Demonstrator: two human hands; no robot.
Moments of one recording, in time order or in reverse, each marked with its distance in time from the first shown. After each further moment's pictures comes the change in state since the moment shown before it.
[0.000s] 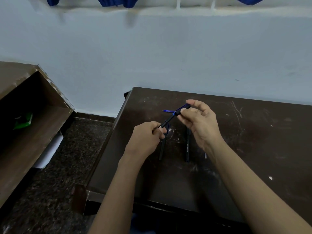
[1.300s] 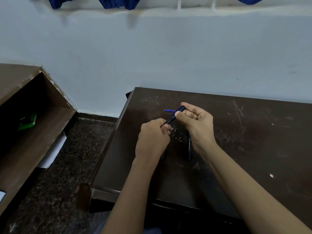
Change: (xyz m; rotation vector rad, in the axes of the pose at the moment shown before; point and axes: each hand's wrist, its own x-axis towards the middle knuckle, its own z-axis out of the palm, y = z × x) left_hand -0.001 0.005 0.017 0.105 0.233 0.087; right_hand -0.013 0.010 0.010 -0.130 0.038 -0.070
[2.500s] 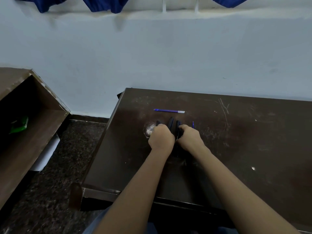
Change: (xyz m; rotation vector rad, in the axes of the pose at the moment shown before) left_hand 0.015 0.026 0.072 0.231 -0.175 -0.304; right_hand 0.012 0.028 -0.042 -1.037 -0.182 0.283
